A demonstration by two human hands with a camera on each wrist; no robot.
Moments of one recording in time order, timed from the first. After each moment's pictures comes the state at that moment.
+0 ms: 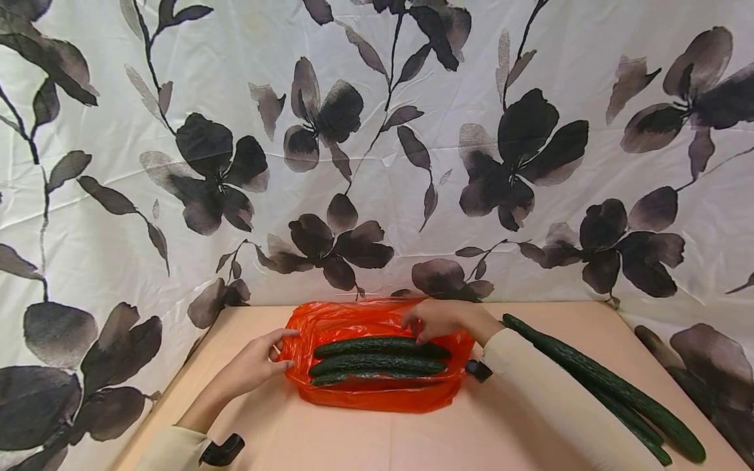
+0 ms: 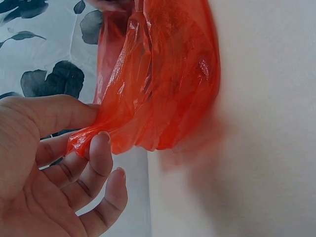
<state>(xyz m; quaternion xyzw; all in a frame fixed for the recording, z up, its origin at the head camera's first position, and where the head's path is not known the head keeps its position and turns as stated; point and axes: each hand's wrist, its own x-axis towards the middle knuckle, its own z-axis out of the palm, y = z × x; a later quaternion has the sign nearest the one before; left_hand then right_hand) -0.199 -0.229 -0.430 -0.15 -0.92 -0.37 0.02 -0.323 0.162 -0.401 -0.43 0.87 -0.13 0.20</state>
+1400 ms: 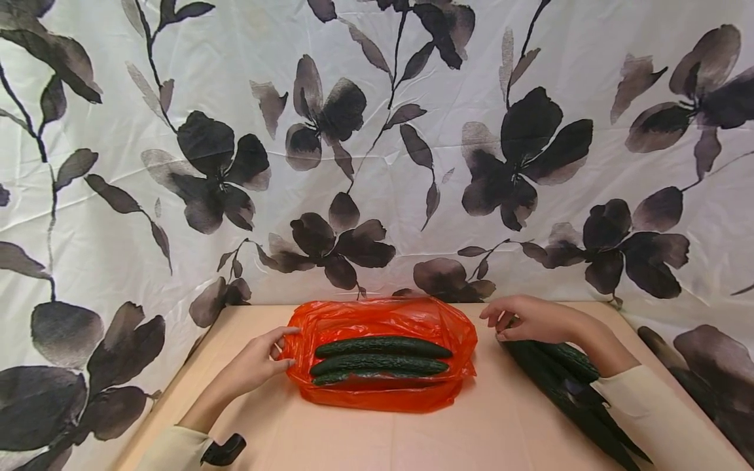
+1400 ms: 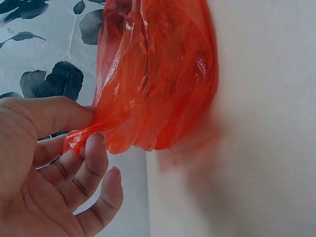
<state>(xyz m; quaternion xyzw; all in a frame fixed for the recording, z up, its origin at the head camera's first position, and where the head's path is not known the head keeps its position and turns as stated) -0.199 -0.230 -0.432 -0.16 -0.91 -0.37 0.03 -0.272 0.312 -0.369 -0.37 0.87 -0.27 0.16</state>
